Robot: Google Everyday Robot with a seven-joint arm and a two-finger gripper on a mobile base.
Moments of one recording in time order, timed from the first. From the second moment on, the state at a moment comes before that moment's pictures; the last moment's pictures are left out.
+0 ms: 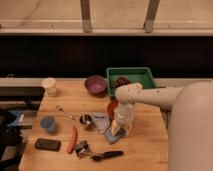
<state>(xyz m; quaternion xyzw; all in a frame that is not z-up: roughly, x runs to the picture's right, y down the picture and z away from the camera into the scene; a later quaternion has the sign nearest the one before) 0.096 0.243 0.795 -0.40 0.29 0.60 0.63</state>
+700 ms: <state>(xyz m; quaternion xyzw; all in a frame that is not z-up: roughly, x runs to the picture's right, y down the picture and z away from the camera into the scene) 0.102 0.223 0.772 -0.38 0.26 0.61 0.64</state>
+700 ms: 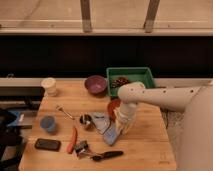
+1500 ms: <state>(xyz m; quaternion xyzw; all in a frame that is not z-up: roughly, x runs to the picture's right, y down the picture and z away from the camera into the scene) 0.110 0.168 0.714 -0.34 0.21 0.62 0.67</state>
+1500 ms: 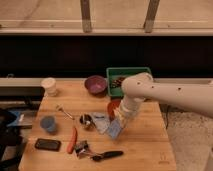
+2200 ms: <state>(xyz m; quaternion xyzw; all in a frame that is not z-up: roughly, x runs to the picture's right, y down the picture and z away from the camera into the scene) 0.107 0.144 0.687 -0.32 0.20 0.61 0.69</state>
